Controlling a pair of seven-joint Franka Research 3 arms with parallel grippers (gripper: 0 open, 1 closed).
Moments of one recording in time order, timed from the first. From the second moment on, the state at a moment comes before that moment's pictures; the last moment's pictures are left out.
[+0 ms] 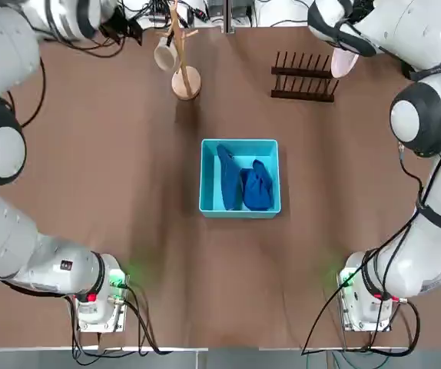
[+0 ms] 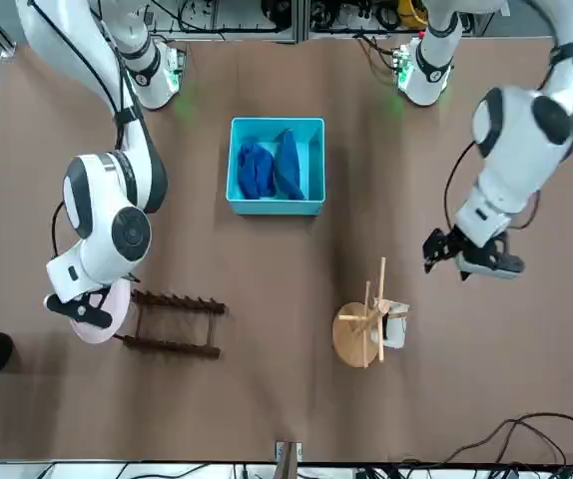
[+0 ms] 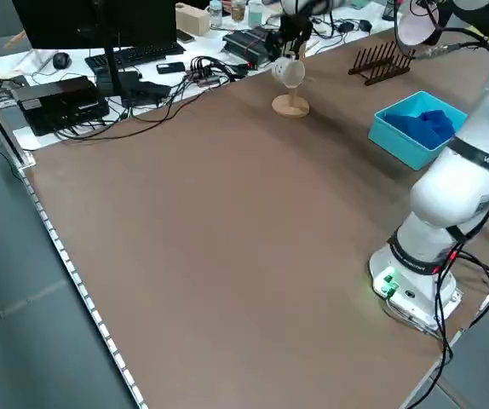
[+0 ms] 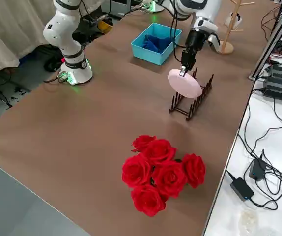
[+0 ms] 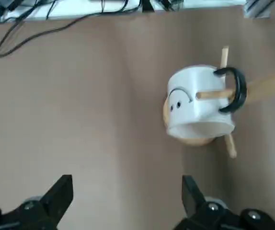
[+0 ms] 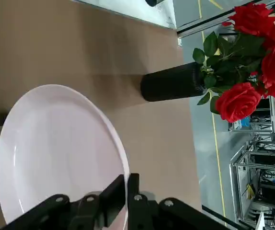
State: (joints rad) left arm -0.16 0.11 -0.03 -1.89 -0.07 2.24 0.01; right arm 0.30 0.52 0.00 -1.43 -0.81 1.62 0.64
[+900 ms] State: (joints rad) left arm -0.16 -0.05 -0.01 -1.68 0.03 1.66 0.03; right arm 0.31 0.57 0.00 -1.43 -0.85 1.62 0.75
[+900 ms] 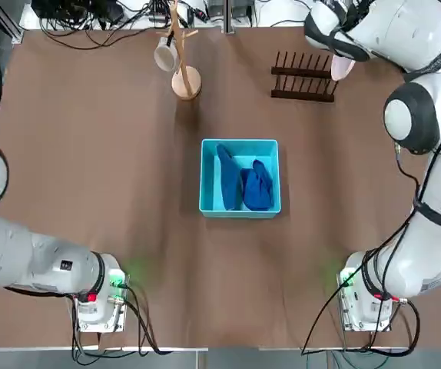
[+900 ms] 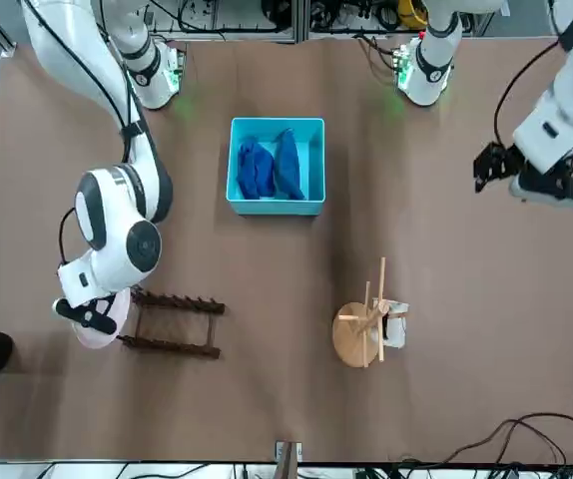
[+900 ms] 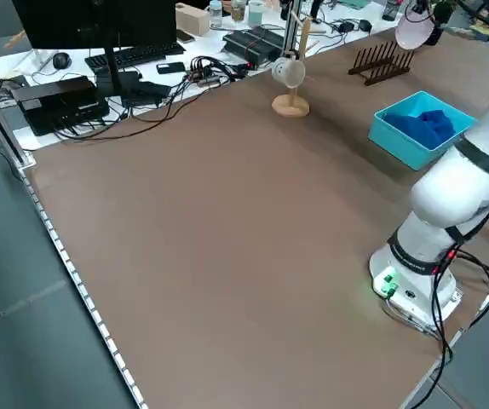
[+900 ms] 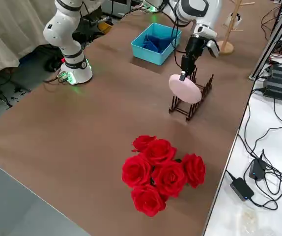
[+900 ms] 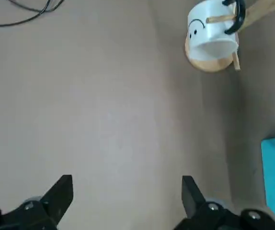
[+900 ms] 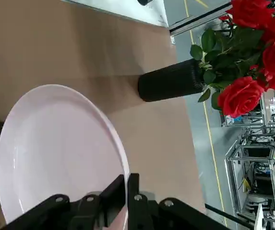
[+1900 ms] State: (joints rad) left arm -0.19 -0.06 -0.29 -1.92 -0.04 1.73 -0.13; right arm 0.38 0.63 0.00 -1.43 -0.87 1.62 0.85
